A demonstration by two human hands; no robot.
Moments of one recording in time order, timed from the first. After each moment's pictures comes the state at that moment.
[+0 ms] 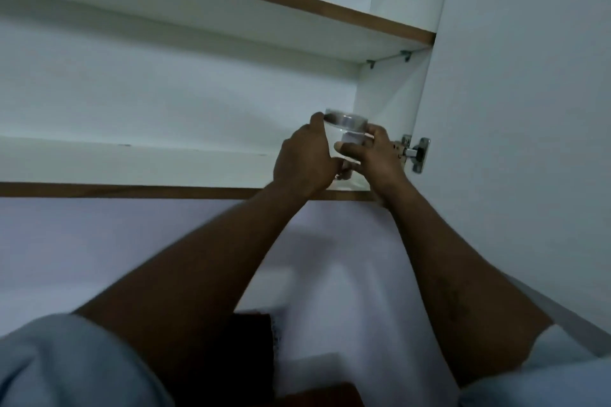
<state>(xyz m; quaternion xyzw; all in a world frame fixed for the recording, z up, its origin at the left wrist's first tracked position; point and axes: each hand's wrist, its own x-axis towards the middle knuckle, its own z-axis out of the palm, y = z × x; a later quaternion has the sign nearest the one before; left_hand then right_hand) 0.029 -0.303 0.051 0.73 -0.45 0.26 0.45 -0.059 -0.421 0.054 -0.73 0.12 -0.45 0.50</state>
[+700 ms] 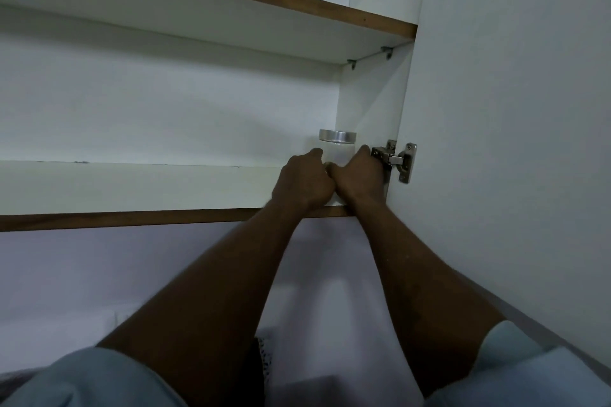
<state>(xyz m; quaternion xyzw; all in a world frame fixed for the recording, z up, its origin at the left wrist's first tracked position) 0.052 -0.388 0.033 0.78 -0.45 0.16 0.41 -0.016 -0.482 0.038 -0.79 0.33 -0.46 0.23</state>
